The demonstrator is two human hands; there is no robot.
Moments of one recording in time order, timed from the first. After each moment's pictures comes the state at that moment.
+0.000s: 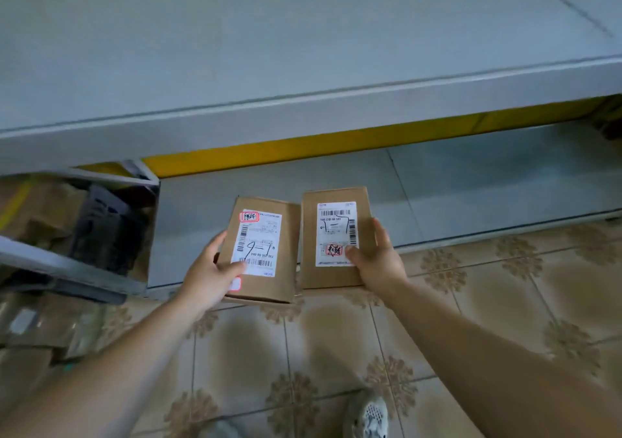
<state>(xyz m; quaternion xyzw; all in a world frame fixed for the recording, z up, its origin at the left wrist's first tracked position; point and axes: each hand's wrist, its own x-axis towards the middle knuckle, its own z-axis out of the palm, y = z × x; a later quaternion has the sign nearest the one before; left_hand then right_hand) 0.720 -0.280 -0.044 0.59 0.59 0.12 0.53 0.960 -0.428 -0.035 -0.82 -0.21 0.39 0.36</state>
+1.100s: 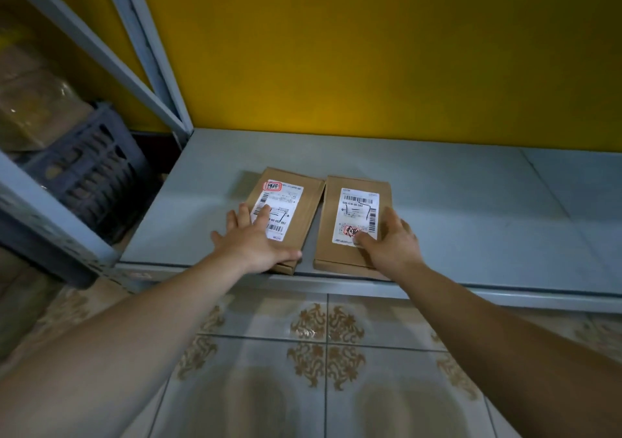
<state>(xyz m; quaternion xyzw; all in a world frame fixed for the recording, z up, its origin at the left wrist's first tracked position) 0.690 -0.129 -0.365 0.77 0.59 -0.08 0.21 0.910 -0.236 -0.356 -0.84 -0.40 0.27 0.25</state>
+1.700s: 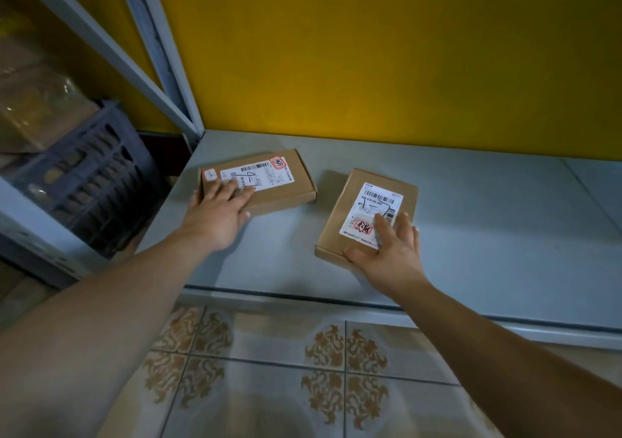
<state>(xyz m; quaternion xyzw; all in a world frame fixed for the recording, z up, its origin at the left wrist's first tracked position) 0.633 -0.025 -0.381 0.84 0.54 -0.05 0.03 0.883 -0.197 -0.372 -0.83 -0.46 0.26 0.20</state>
